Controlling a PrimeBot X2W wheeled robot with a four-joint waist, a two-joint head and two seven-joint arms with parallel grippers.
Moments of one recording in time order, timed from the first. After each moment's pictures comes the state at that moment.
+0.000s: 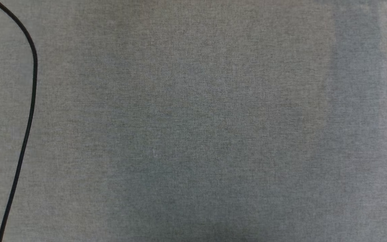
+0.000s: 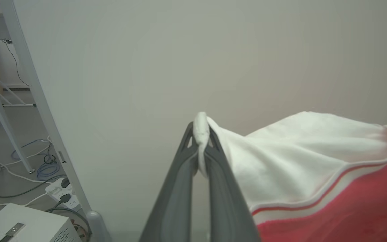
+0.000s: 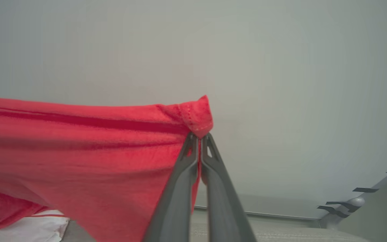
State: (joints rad) left arm -1.66 0.31 -0.24 1.04 -0.39 -0.11 -0.18; right arm -1.63 -0.31 0.07 1.01 0.25 0.13 0.08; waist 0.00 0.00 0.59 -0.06
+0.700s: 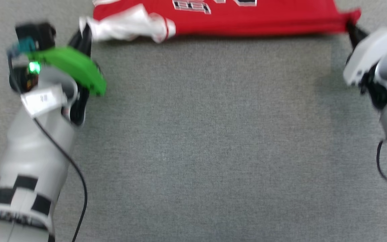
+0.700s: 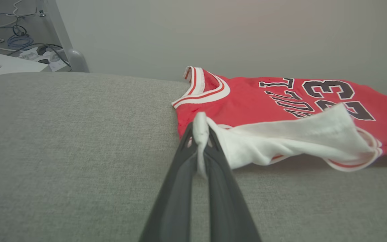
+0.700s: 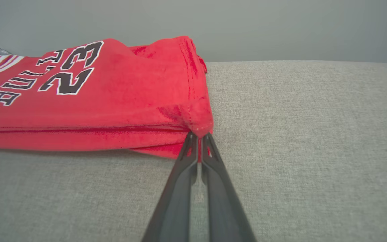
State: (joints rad) left arm -0.99 0.30 -0.42 0.96 -0.68 -0.13 -0.23; right arm -1.04 -0.31 0.30 1.00 0.54 0.13 0.00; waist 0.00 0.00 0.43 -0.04
